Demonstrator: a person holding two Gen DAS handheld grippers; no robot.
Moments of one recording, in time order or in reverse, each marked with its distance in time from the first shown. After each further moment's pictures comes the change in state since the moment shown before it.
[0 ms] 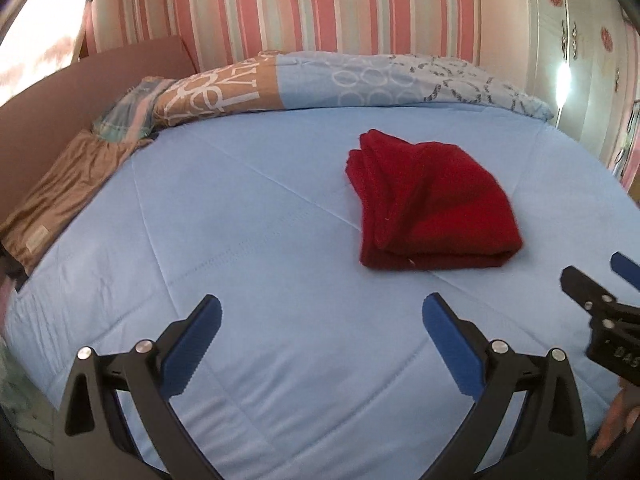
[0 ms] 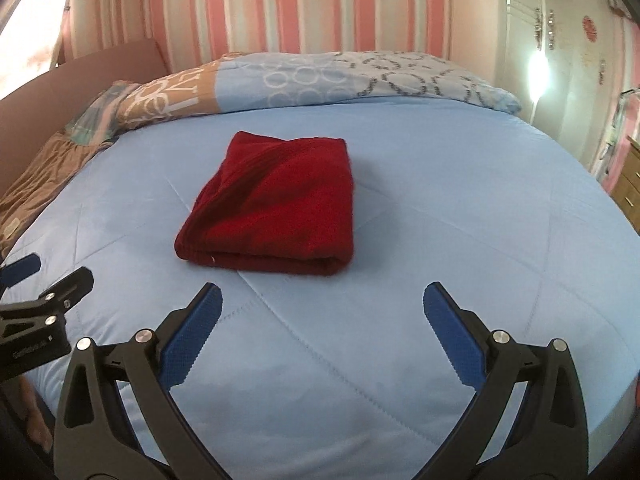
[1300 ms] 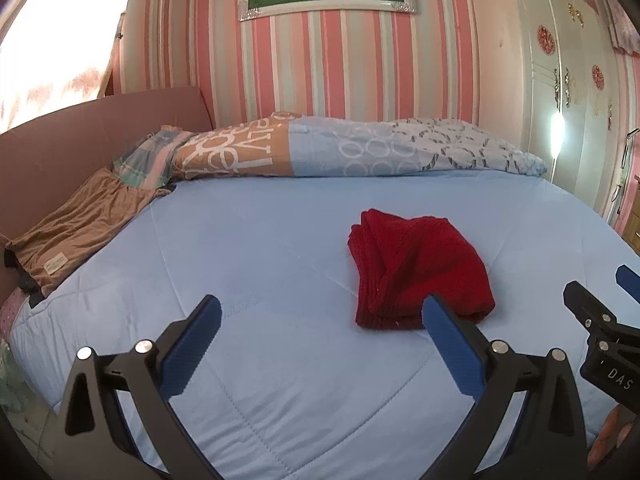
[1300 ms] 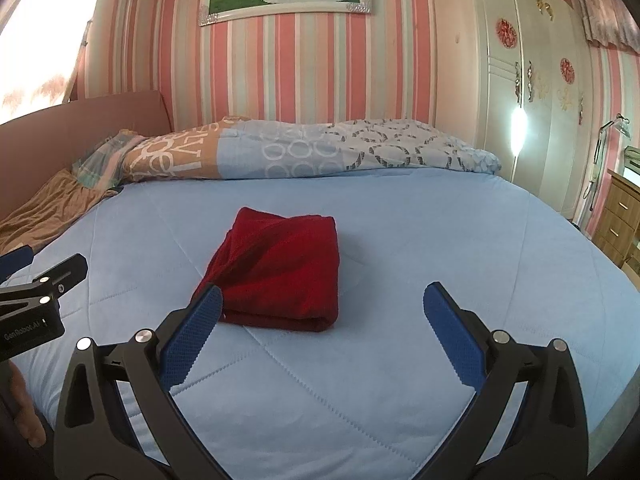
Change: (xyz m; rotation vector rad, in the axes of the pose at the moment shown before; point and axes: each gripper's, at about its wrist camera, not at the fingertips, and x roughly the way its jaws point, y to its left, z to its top) left arm -0.075 0.008 0.019 -0.019 -0.240 0.026; right arm -0.071 0.002 0.012 -0.014 -0.248 -0.035
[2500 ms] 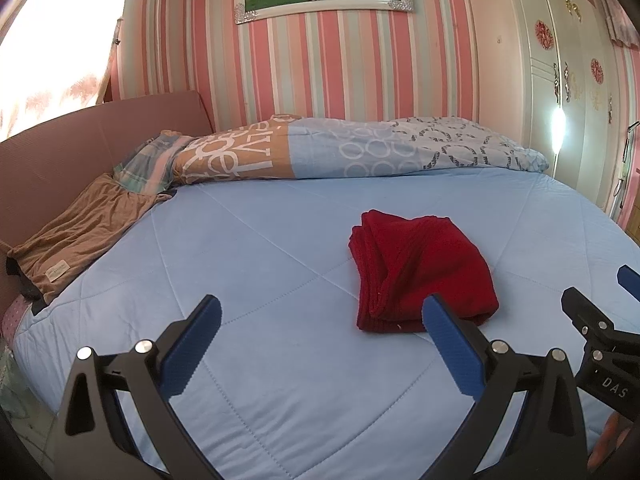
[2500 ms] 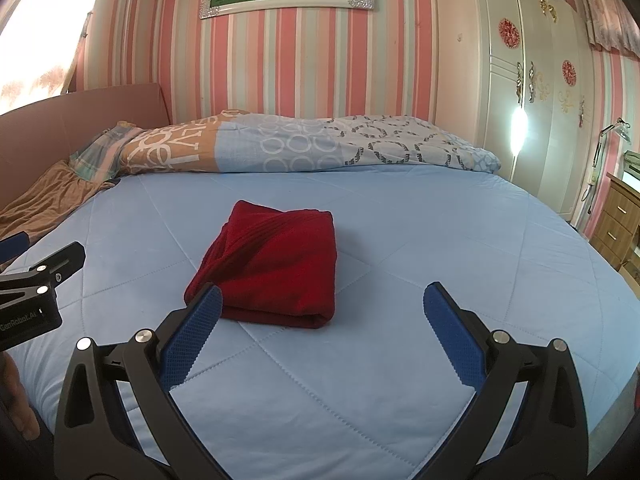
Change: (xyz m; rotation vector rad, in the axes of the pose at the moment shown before) left arm 0.005 0.000 0.002 0.020 0.004 0.003; right arm 0.008 0.001 -0.004 -0.016 0.017 -0.009
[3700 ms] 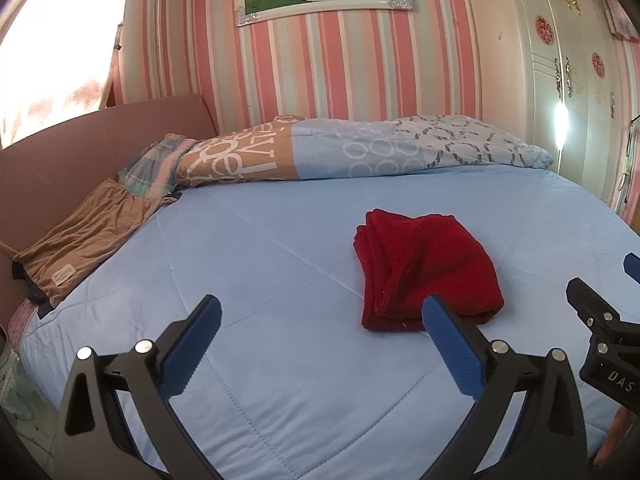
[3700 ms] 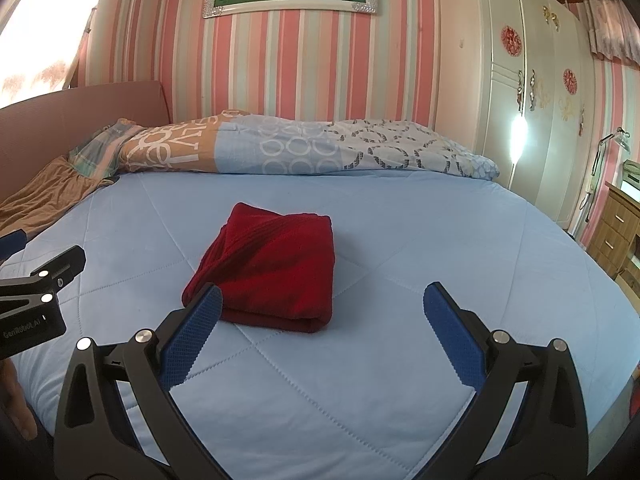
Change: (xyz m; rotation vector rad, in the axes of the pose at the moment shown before) left arm -0.001 0.005 -0.006 0.018 -0.004 0.018; right arm -0.001 0.001 0.001 -0.020 -0.007 -0.013
